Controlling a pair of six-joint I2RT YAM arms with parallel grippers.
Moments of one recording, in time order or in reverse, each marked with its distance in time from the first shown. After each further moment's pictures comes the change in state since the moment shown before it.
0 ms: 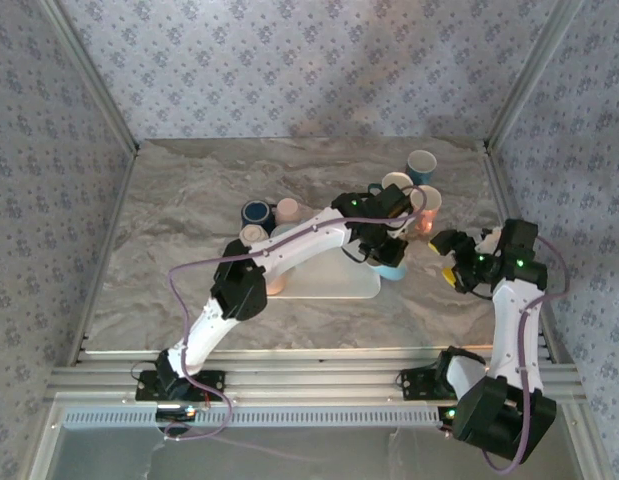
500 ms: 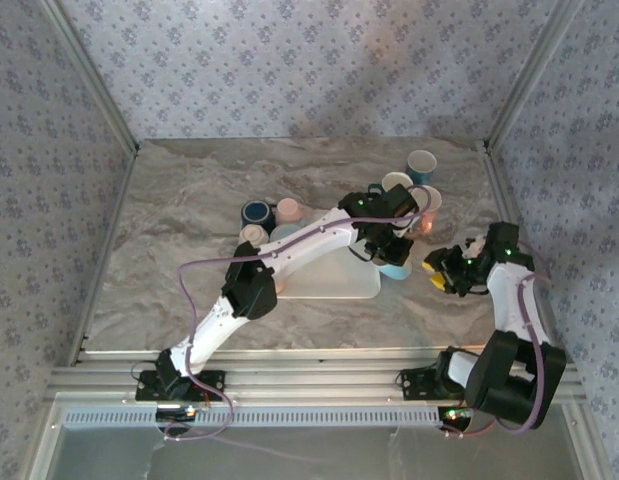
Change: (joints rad) left arm -0.003 0.095 0.133 -0.056 0.000 -0.019; right arm 0.044 0.199 -0.080 0.069 0.016 -0.095
